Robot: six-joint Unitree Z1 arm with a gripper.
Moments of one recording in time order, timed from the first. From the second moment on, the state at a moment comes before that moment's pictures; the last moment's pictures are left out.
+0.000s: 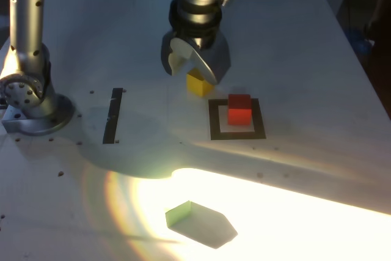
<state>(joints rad) 0.13 1.91 -1.19 0.98 0.26 0.59</state>
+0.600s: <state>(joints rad) 0.12 1.94 -1.19 0.94 0.26 0.62</state>
